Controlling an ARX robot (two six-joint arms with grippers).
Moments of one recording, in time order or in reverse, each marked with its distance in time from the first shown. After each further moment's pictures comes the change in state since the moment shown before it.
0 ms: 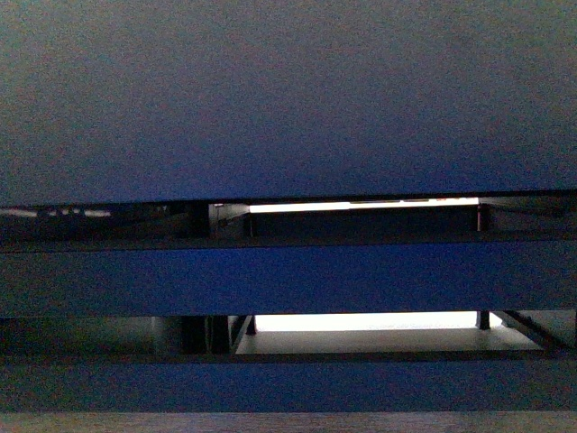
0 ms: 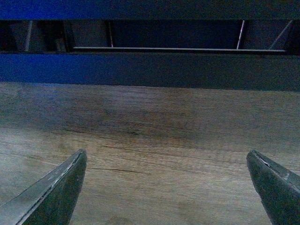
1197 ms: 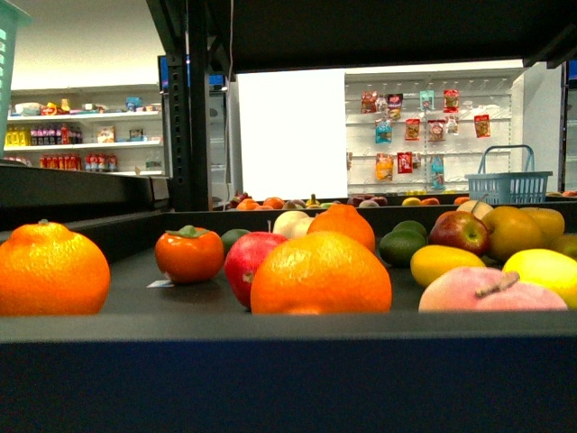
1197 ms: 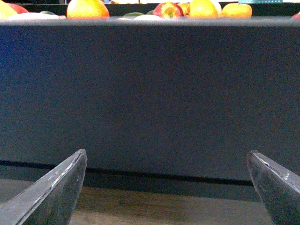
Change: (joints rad) left arm 0.000 0.000 0.000 0.000 0.000 0.000; right arm 0.000 0.000 0.000 0.000 0.000 0.000
